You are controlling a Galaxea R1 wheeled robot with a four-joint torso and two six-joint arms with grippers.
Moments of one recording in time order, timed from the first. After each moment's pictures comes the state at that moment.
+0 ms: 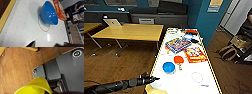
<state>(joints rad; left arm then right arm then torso) 0.48 2.35 -1.59 -0.44 0.11 -0.05 -1.28 2.57 -1.93 -0.38 0.13 0.62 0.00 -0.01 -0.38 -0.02</state>
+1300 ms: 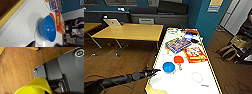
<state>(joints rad) 0.41 2.43 -1.69 -0.45 0.05 -0.33 -1.26 2.59 -1.94 -0.38 0.11 0.62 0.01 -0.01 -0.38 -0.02</state>
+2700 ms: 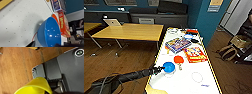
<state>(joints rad) 0.39 2.67 -1.99 -0.43 0.08 -0.34 -1.26 2.64 -2.00 -0.39 0.09 0.62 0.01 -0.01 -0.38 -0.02</state>
